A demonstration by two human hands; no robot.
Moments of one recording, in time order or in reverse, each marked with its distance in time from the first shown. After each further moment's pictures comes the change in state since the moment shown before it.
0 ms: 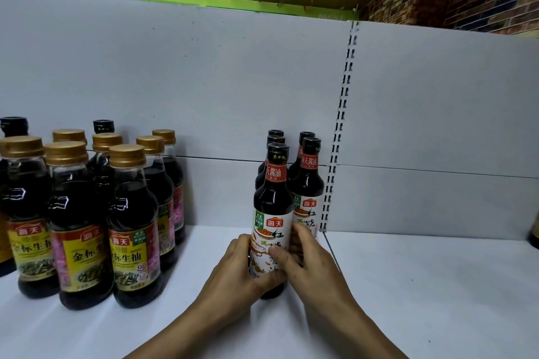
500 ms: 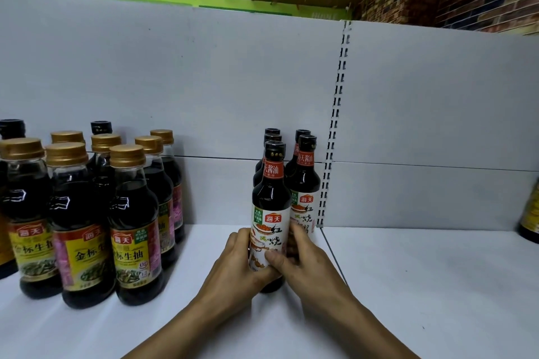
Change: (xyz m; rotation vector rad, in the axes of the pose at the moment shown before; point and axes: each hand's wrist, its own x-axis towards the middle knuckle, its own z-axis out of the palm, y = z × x) left_hand -0.004 0.010 -0.004 0.048 0.012 0.024; right_hand -0.002 0.007 0.001 -0.069 -0.048 -0.002
